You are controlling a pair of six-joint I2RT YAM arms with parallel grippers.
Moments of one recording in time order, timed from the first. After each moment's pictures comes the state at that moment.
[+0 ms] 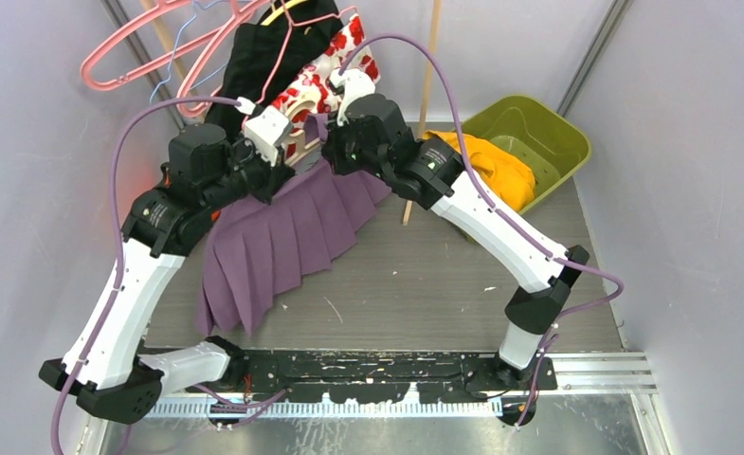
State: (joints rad) left arm -0.49 1.14 1.58 -0.78 0.15 0.21; right arm 0.90 1.74 2.09 -0.71 0.21 0.33
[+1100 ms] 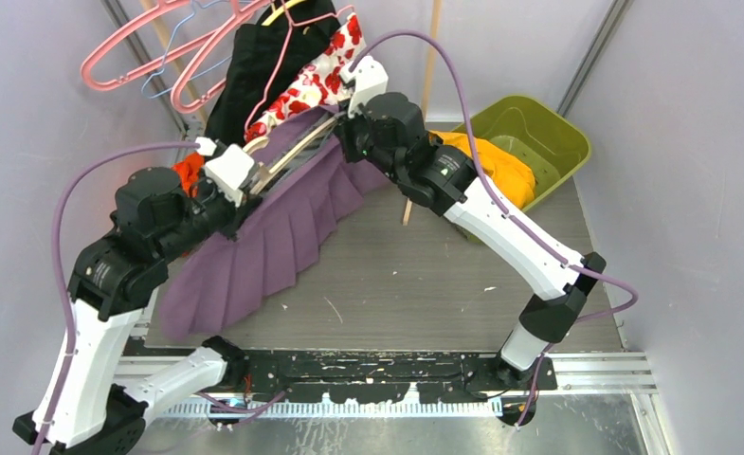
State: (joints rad) left arm -0.50 0.92 1.55 -0.95 0.06 0.28; right arm 0.89 1.65 1.96 -0.50 0.32 0.14
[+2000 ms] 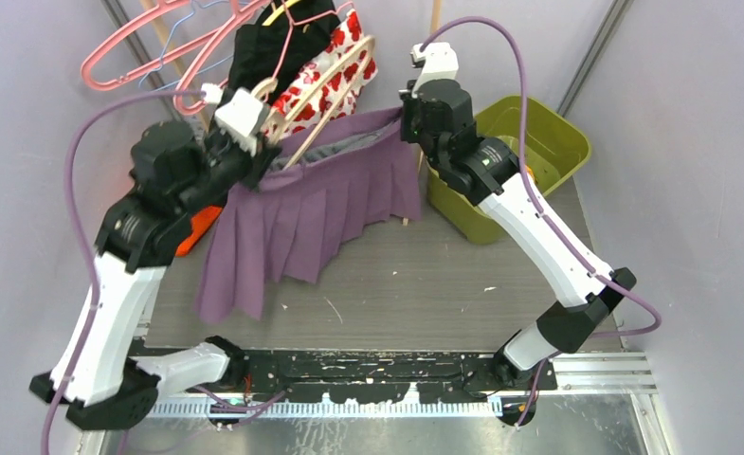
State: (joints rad) left arm -0.50 1.03 1.62 -0.77 0.07 0.22; right arm 0.70 1.55 1.86 -0.53 0.47 0.17
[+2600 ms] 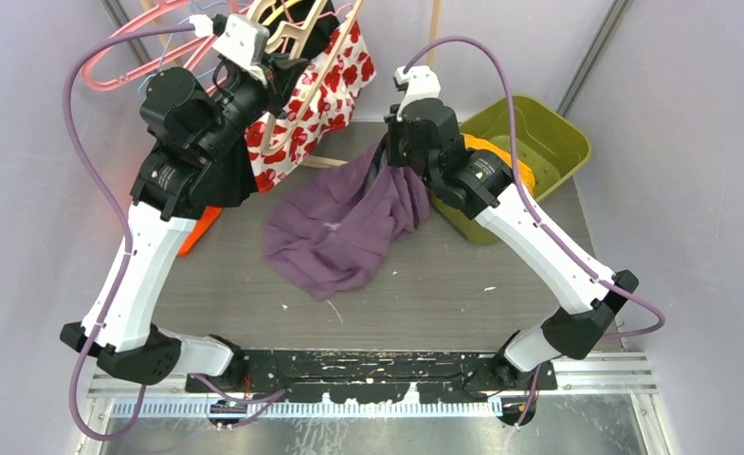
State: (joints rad) left arm -0.50 1.35 1.88 -0.29 0.13 0.14; right arm 0.77 1.50 1.78 -0.60 0.41 0.29
